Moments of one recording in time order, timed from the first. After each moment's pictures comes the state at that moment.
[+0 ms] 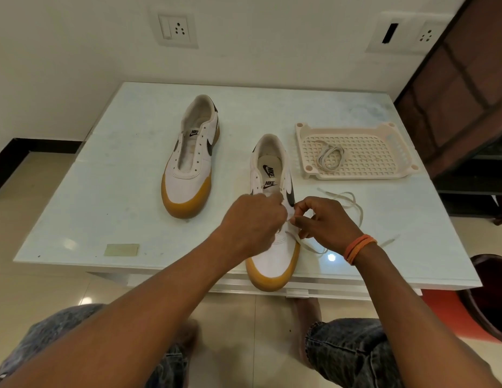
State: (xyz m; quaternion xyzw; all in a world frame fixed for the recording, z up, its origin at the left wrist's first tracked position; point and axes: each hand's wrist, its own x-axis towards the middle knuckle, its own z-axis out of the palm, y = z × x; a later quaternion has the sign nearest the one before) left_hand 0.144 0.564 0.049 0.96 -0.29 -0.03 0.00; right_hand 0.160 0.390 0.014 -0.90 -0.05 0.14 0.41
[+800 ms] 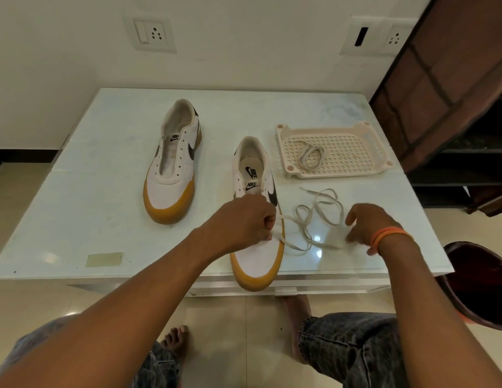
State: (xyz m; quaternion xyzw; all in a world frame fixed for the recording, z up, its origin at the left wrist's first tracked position) left_hand 0.158 0.566 0.043 0.93 -0.27 -0.14 0.20; right_hand 0.166 0.293 0.016 -0.94 0.19 0.25 0.14
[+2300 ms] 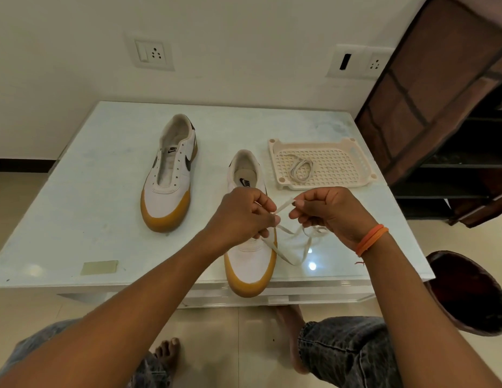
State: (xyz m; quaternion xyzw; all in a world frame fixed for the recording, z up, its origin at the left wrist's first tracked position) left_hand 0.146 0.556 0.081 0.83 -0.05 -0.16 0.53; right_hand 0.152 0.346 0.071 -0.74 0.01 0.15 0.65
